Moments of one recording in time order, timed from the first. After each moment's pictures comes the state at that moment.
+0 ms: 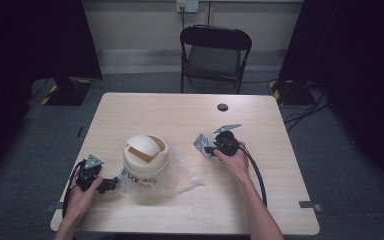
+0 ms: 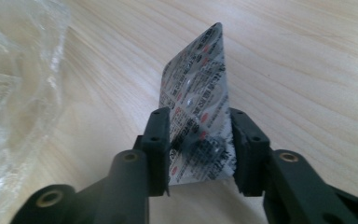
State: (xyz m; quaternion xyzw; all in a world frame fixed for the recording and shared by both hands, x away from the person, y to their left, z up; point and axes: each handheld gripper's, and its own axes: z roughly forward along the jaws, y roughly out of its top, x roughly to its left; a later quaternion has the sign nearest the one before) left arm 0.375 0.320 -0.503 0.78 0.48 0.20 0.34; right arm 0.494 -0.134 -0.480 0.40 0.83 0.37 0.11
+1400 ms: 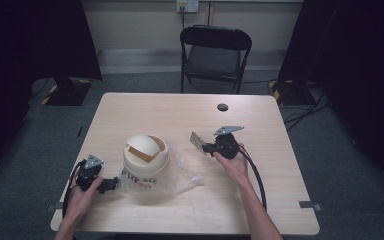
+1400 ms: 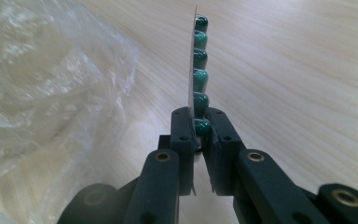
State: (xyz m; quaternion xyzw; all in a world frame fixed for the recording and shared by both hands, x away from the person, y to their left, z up) left arm 0.375 0.321 -0.503 0.78 0.48 0.20 0.34; right arm 0.469 -0.128 -0.455 0.35 0.82 0.43 0.11
